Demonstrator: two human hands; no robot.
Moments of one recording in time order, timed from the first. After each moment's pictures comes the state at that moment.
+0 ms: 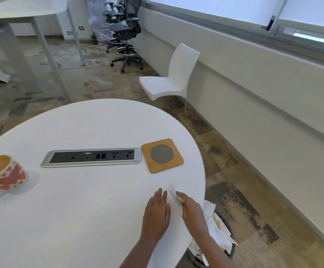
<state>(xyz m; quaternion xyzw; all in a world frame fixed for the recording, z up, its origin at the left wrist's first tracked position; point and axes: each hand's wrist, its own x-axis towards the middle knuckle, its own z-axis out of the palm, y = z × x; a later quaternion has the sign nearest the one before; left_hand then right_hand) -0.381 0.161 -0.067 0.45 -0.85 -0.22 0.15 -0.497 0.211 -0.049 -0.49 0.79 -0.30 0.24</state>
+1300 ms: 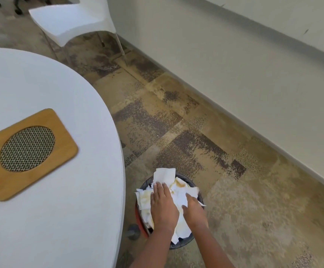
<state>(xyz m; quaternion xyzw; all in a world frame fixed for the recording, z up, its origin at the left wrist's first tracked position) -0.636 0.200 -0.250 0.42 -0.86 -0.23 -0.17 -0.702 0.272 -0.281 -0.23 0.89 -0.07 0.38</state>
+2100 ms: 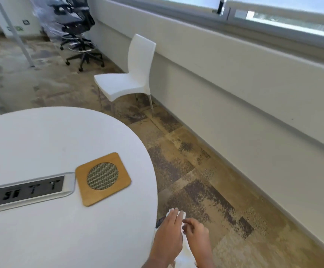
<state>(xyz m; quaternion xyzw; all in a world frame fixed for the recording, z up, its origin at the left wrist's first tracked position) -0.575 0.182 -0.097 0.29 -0.93 -0.23 0.00 -0.667 0.244 -0.115 -0.24 0.88 -0.28 0.31</state>
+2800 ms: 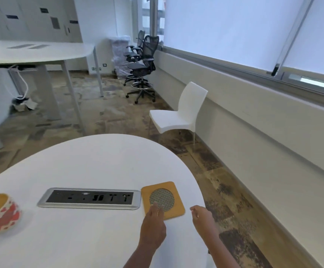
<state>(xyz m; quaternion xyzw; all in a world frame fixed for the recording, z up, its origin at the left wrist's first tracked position) -0.444 0.058 -0.033 0.51 -0.84 -0.18 0.05 -0.605 0.103 -0.015 -0.45 0.83 -0.25 0.22</state>
